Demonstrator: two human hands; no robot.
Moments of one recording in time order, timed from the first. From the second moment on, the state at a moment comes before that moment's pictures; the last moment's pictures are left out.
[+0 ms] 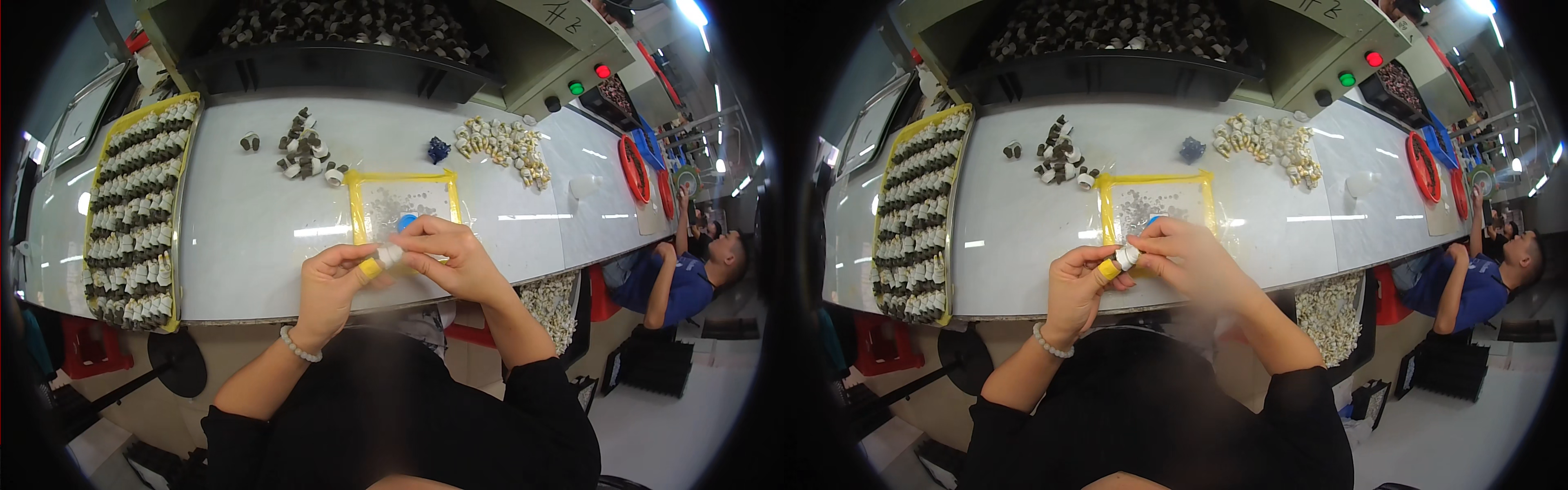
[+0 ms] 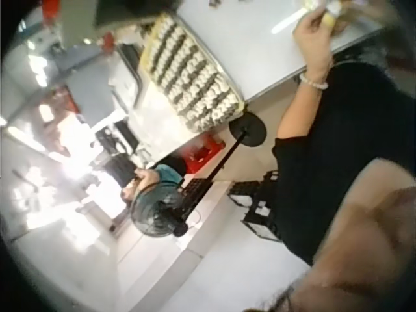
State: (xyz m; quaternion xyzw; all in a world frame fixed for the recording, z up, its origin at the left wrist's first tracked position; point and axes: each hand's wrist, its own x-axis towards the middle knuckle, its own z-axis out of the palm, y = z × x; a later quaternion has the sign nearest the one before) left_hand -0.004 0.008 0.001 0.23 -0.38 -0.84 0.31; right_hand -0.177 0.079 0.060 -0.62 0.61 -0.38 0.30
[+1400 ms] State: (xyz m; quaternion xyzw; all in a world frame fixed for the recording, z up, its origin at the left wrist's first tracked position) left_hand 0.353 -0.125 0.014 0.61 -0.67 -0.15 0.40; right_hand -0.283 0.058 0.027 -0.55 0.79 -0.28 0.01
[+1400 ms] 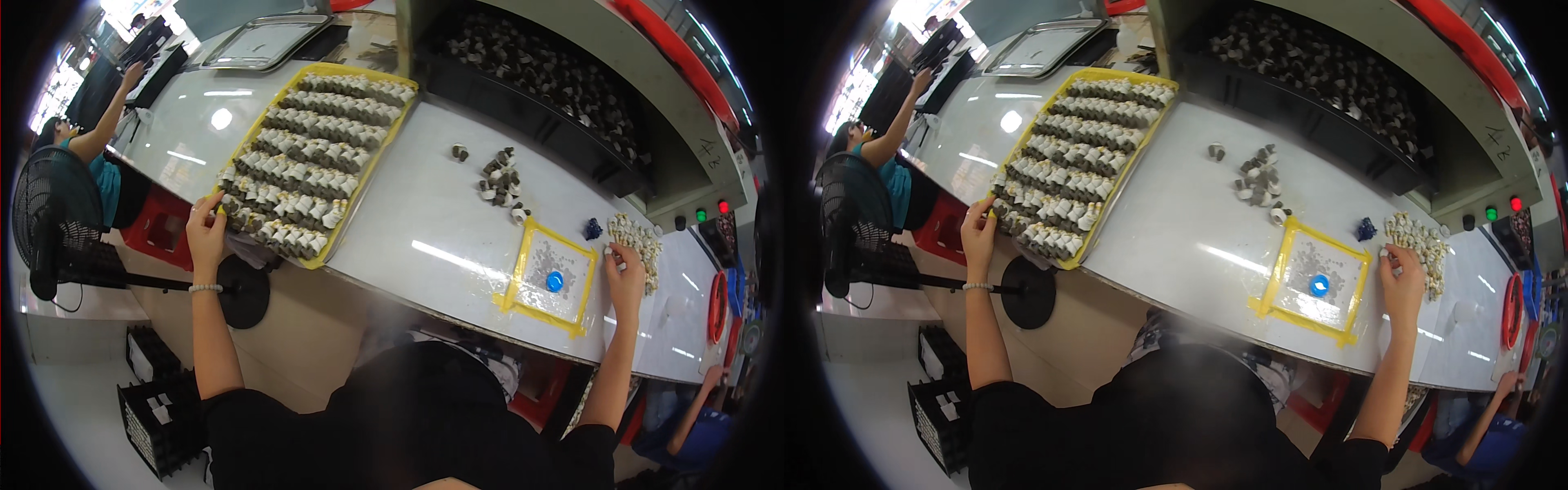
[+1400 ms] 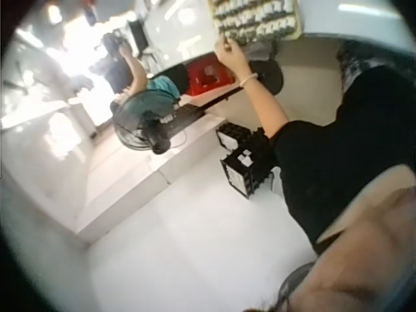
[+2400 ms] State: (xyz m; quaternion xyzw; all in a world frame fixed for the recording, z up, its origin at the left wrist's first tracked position) left_hand 0.266 -0.038 -0.012 0.42 -0.22 -0.64 0.61; right_hand -0.278 0.076 0.005 -0.54 0.75 -0.38 0.06
